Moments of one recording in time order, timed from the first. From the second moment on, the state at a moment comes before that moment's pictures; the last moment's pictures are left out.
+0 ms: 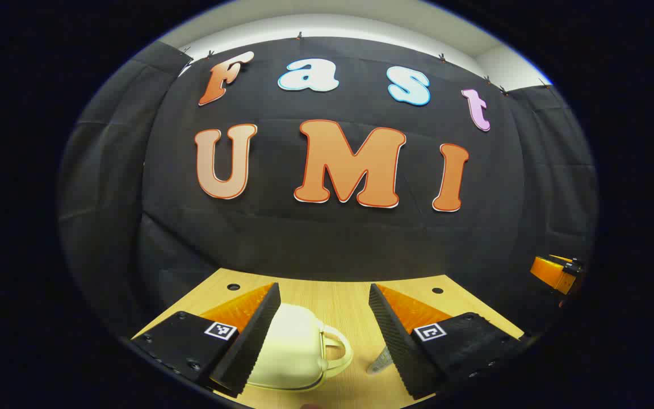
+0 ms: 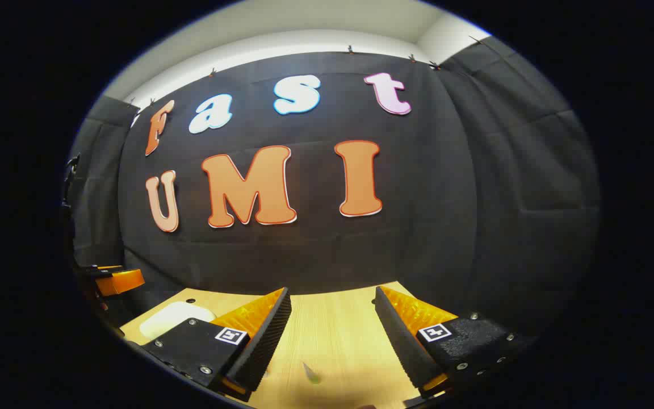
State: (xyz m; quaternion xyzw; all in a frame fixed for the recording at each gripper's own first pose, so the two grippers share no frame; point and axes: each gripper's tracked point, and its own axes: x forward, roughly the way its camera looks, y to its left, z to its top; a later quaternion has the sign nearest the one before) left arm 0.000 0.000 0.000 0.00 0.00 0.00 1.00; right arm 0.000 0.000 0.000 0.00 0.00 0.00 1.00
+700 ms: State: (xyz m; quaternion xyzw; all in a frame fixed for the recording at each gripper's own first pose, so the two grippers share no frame) left arm -0.023 -0.038 -0.003 -0.04 0.01 0.05 1.00; right arm 0.013 0.026 0.002 0.01 0.03 0.13 0.99
